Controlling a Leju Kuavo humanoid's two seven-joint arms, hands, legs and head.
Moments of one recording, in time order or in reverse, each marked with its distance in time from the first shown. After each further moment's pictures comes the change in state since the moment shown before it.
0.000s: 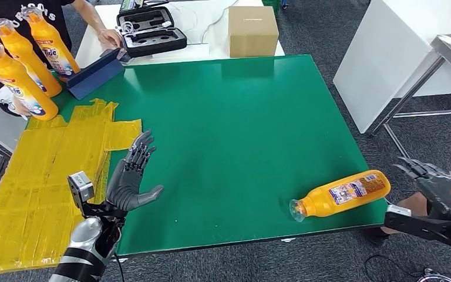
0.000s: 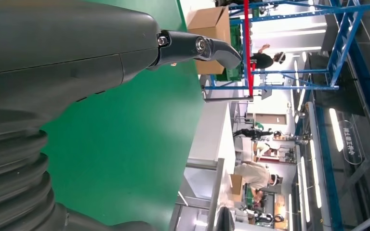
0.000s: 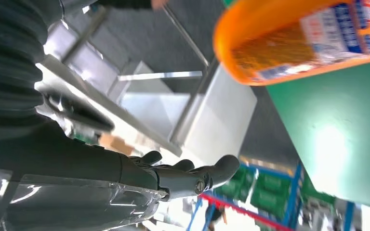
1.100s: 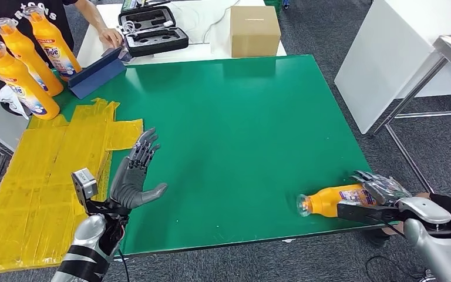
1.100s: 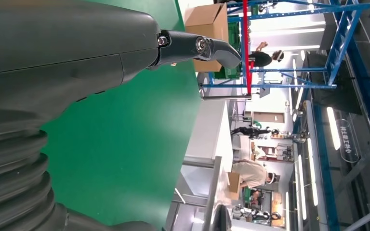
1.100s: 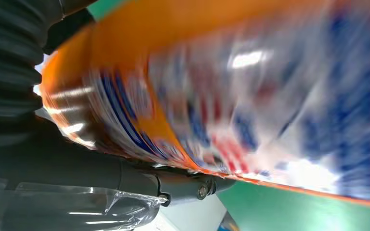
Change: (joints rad) left arm -0.014 -0.014 -0.012 0.007 0.008 0.002 0.009; right arm -0.370 0.120 0.422 0.441 0.097 0.060 0.102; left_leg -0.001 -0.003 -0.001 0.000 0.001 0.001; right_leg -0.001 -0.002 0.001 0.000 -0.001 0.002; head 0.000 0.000
